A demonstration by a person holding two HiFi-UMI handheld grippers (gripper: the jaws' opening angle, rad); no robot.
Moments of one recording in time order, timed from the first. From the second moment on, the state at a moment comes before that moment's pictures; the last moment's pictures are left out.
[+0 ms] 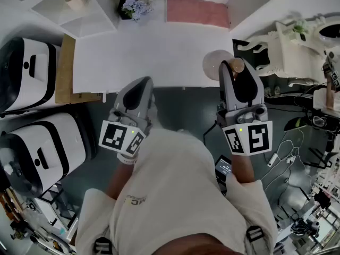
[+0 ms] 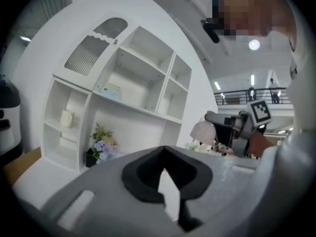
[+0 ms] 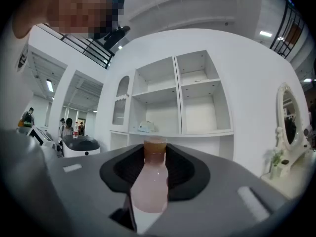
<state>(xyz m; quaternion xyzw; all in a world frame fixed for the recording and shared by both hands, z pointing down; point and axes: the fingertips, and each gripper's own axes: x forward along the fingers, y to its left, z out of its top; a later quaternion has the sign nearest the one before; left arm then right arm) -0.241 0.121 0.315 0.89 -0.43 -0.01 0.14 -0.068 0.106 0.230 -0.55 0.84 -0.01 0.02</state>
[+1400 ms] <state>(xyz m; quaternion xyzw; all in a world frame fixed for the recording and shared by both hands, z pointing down) -0.083 0.362 0.321 0.88 -0.46 0.00 0.14 0.080 0.361 0.287 -0.53 0.85 -0.06 0.01</state>
